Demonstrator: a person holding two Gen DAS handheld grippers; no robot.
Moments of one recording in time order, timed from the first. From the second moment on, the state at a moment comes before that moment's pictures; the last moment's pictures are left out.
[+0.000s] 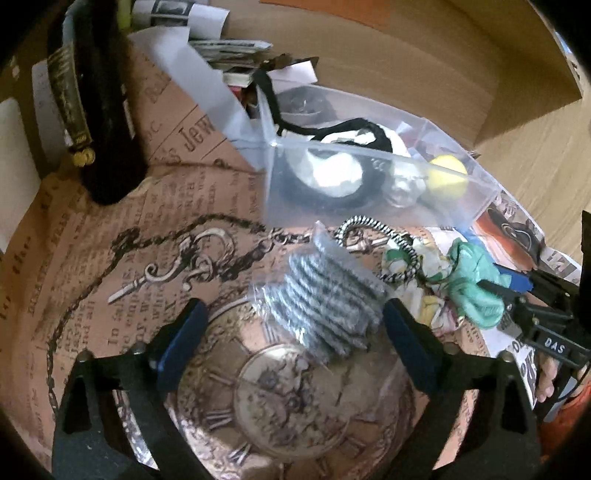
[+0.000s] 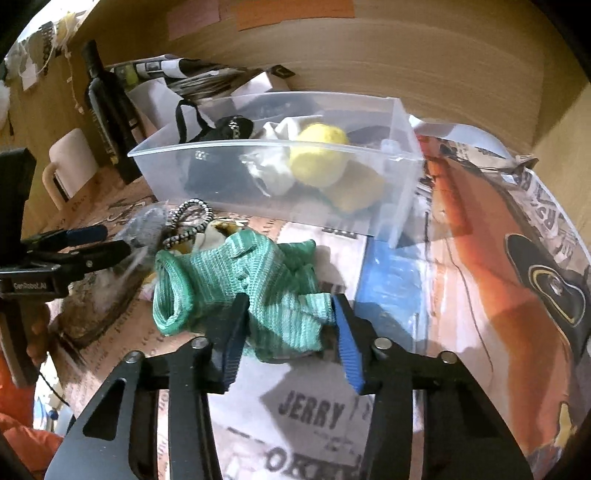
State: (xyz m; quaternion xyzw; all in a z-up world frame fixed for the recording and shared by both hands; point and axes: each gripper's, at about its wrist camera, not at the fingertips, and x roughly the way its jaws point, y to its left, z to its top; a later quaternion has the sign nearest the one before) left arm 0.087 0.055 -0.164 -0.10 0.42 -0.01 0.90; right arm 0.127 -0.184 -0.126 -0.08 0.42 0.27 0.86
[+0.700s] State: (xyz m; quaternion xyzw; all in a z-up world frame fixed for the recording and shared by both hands) left arm 0.060 0.032 -0.121 -0.06 0.36 -0.02 0.93; right arm 0.112 -0.211 -0.063 -0.05 0.31 0.24 0.92
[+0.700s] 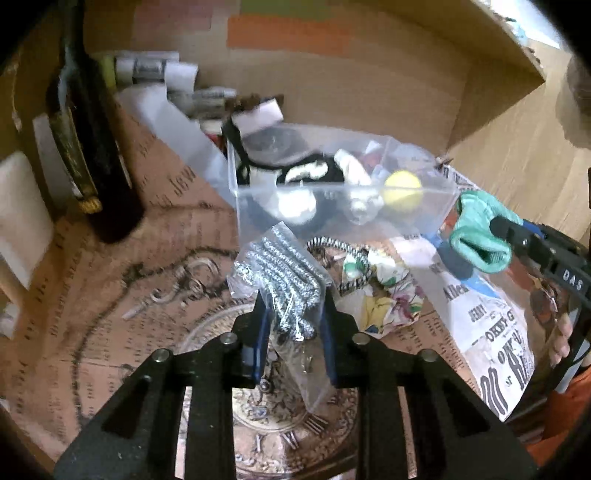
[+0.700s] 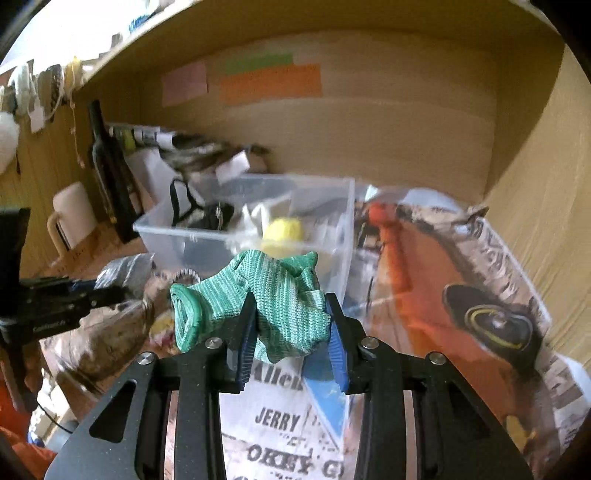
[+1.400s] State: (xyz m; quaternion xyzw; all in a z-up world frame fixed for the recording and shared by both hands) left arm 0.097 0.053 -0.032 -0.06 0.24 -0.02 0.97; right arm 0.145 -0.194 0.000 -0.04 0.20 0.25 0.95
